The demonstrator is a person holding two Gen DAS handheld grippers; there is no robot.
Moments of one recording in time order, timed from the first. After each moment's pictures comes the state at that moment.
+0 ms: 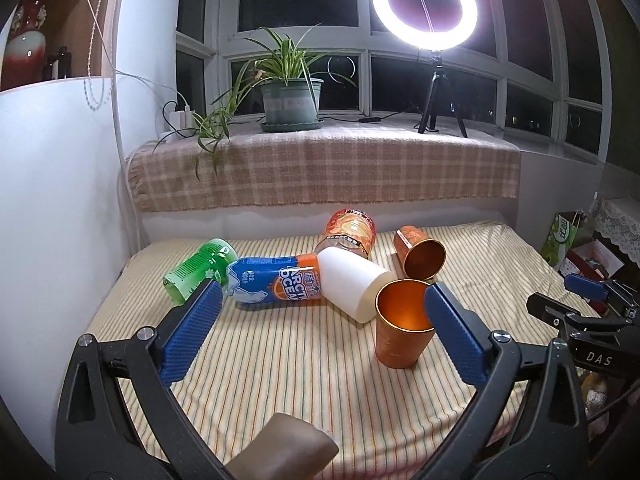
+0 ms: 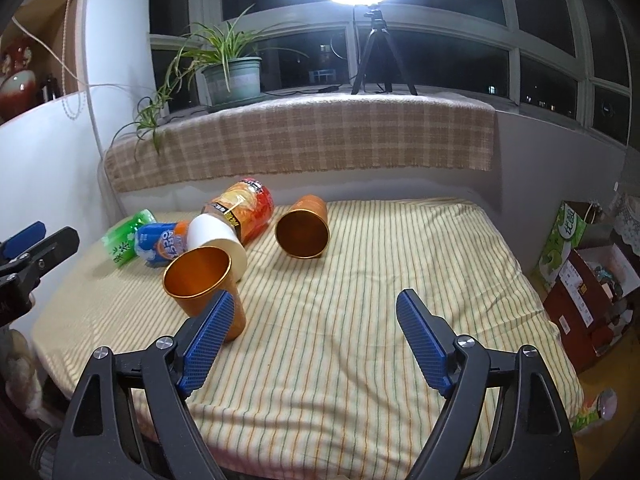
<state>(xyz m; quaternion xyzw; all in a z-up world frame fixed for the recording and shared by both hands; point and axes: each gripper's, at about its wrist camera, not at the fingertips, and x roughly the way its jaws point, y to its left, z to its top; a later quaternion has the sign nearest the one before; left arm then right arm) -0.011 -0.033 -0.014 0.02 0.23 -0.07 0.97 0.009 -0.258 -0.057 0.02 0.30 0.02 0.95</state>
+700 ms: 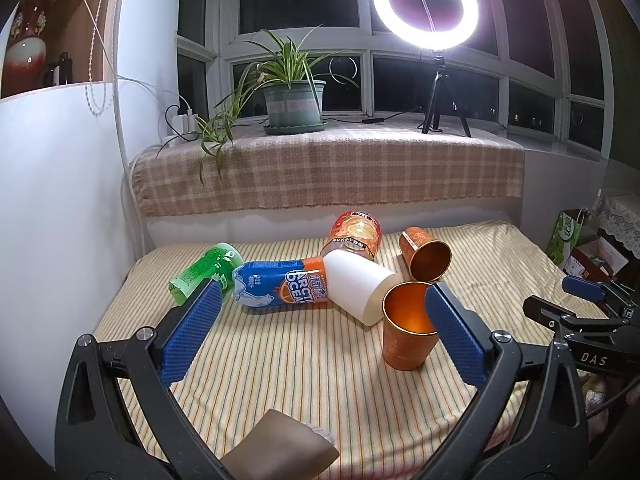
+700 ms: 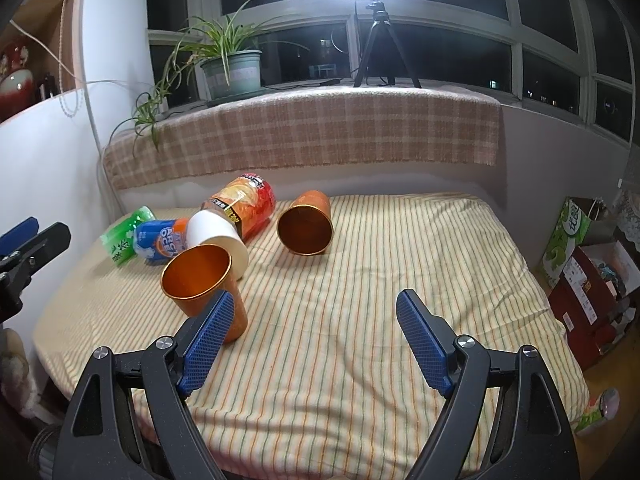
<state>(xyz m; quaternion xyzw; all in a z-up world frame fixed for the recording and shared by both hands) -0.007 -0.030 -0.011 0.02 0.23 -0.06 0.97 0.015 -0.255 -0.062 0.03 0.31 0.02 0.95</state>
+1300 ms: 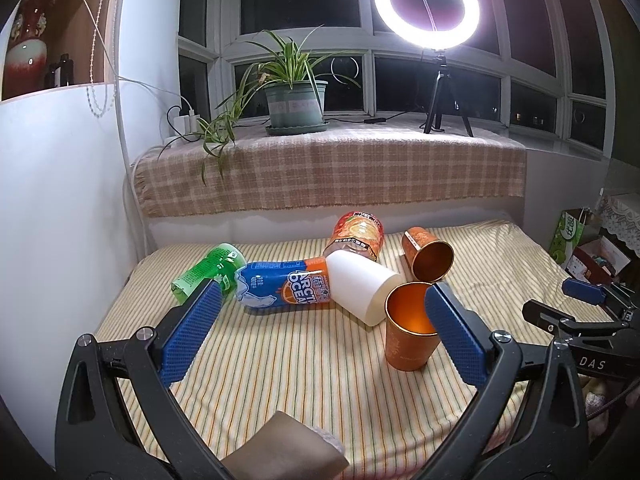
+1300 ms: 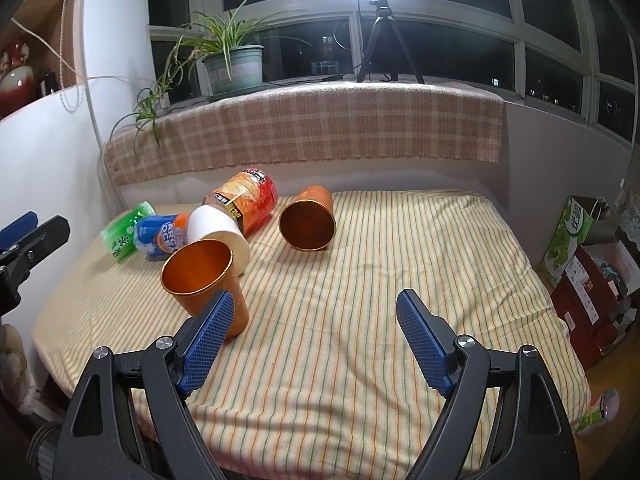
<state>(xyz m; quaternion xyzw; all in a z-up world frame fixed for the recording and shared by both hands) -0.005 -0.029 -0.012 0.03 0.23 -0.06 0.97 0.018 -0.253 -0.065 0.02 0.32 0.03 0.95</state>
